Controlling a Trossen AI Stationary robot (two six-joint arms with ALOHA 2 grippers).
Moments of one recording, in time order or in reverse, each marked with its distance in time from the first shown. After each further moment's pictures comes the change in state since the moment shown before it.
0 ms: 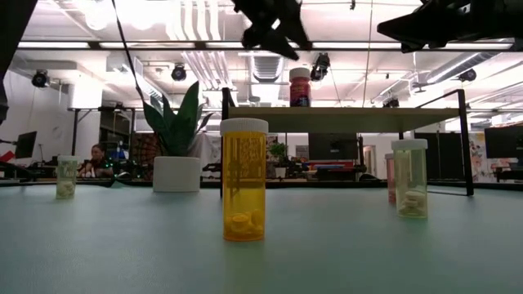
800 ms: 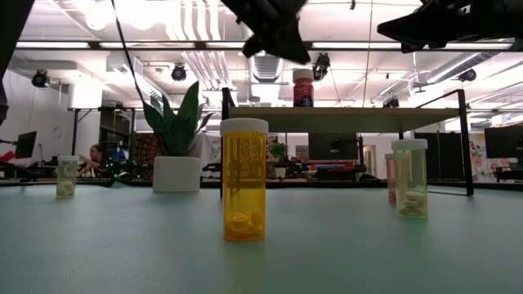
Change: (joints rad) left arm -0.016 -0.035 -0.120 0.194 -0.020 -0.004; right arm 0.000 0.000 0.000 -0.003 0.000 -0.005
